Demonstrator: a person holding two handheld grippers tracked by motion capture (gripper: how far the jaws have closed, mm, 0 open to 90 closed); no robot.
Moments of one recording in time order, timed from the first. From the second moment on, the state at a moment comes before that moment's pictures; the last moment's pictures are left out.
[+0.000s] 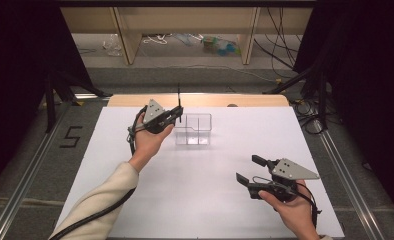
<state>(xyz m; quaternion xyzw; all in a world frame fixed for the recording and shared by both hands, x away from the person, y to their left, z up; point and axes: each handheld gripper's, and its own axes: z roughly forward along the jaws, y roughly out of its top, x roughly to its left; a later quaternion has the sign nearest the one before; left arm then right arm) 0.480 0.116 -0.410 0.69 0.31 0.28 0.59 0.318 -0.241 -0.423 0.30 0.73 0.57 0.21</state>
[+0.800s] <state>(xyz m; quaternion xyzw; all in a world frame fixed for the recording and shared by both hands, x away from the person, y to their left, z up) 0.486 0.116 -0.413 0.69 0.32 0.28 0.59 0.319 -0.241 -0.424 0.30 0.73 0.57 0.21</state>
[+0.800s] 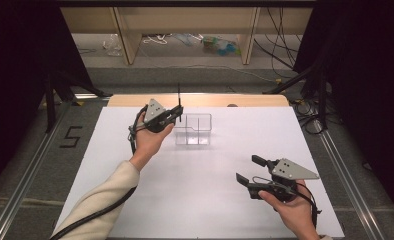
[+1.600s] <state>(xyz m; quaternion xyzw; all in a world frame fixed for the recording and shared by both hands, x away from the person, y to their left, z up) 0.492 0.116 -0.421 0.69 0.32 0.28 0.58 0.319 -0.241 -0.424 0.30 0.73 0.57 0.21</state>
